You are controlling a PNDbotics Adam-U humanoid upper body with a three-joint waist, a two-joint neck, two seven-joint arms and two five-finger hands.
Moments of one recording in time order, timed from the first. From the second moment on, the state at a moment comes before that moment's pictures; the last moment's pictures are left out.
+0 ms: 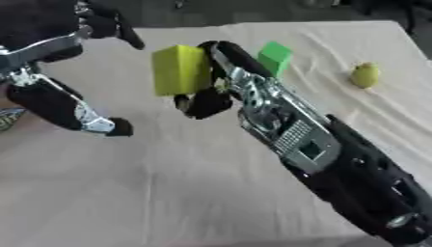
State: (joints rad) left arm -0.89 0.55 -0.49 -1.95 -0.76 0.25 -0.66; right arm -0.73 -0.45 0.57 -1.92 0.25 0.91 0.09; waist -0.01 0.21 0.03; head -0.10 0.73
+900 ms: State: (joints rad) left arm -0.89 0.53 -0.53 -1.92 -0.65 0.42 -0.56; right arm -0.73 -0.43 0.57 -1.93 0.31 0.91 0.12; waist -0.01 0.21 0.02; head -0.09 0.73
